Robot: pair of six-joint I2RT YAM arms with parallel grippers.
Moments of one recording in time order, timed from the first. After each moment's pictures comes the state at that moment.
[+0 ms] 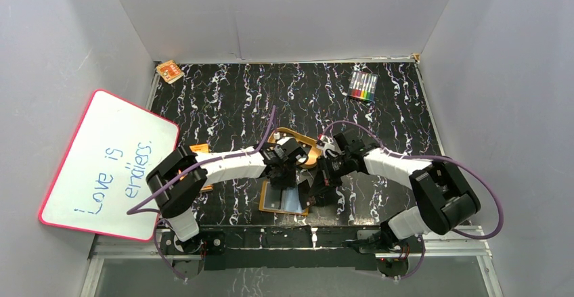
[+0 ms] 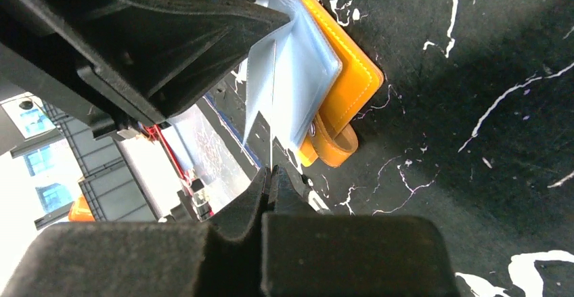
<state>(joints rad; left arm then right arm) -1.00 1.71 1.03 -0.51 -0.12 -0.86 0.56 1.42 0.63 -0.34 -0.83 0.48</state>
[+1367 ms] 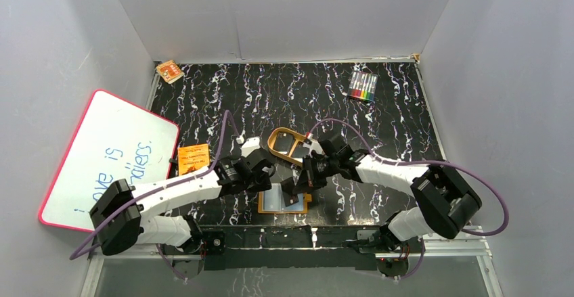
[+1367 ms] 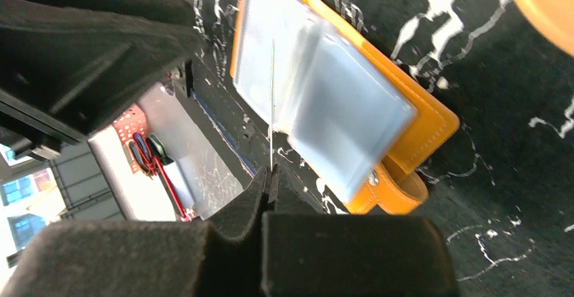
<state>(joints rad) -0.99 1.25 0.75 -0.55 -0.28 -0.99 0.76 1.41 0.65 -0.11 -0.65 0.73</state>
